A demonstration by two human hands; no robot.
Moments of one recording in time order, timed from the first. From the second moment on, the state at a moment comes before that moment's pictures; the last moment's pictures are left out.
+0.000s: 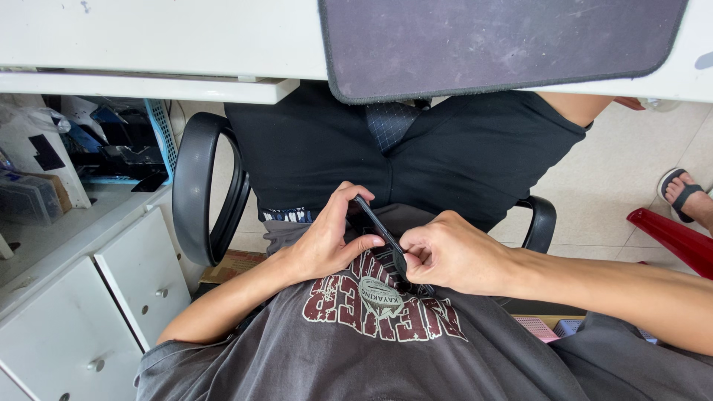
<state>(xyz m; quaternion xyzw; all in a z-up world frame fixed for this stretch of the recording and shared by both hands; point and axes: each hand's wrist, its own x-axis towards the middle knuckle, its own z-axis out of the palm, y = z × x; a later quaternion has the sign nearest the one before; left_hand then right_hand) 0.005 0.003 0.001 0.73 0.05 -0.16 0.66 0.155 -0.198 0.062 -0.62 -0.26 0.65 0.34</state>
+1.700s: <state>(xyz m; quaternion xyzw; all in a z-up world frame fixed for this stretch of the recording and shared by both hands) 0.180 0.057 0.047 0.71 -0.39 0.37 0.45 0.240 -0.188 0.177 -0.76 -0.47 0.03 0.44</state>
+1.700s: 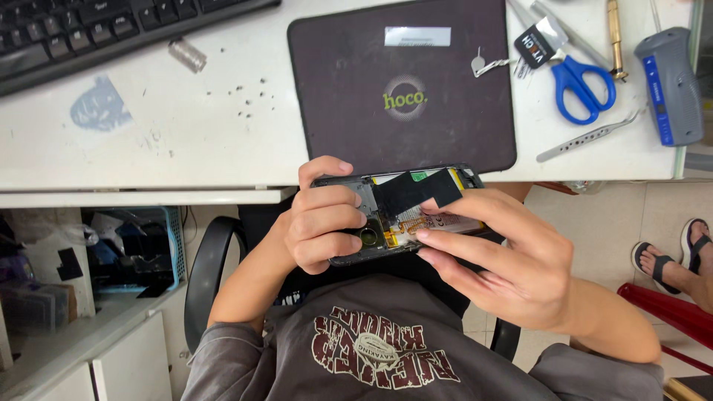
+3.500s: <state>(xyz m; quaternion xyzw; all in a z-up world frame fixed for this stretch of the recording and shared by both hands) 0.180 0.060 0.054 0.79 -0.17 0.25 0.53 0.286 -0.180 0.137 -0.76 -0.47 0.03 0.45</state>
